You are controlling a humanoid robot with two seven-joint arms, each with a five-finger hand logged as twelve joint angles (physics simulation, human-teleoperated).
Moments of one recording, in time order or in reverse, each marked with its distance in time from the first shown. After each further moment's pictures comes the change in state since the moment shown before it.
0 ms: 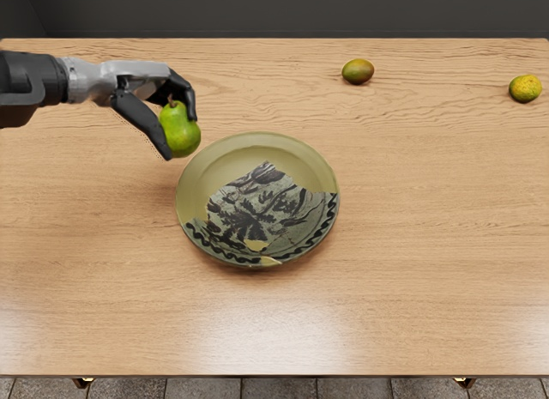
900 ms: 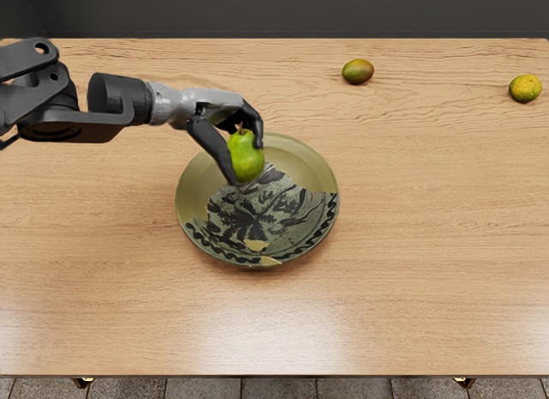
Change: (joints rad) left arm 0.007 -0.246 0.013 0.086 0.002 0.030 0.041; right arm 0.000 0.000 -0.001 0.000 0.000 0.000 0.000
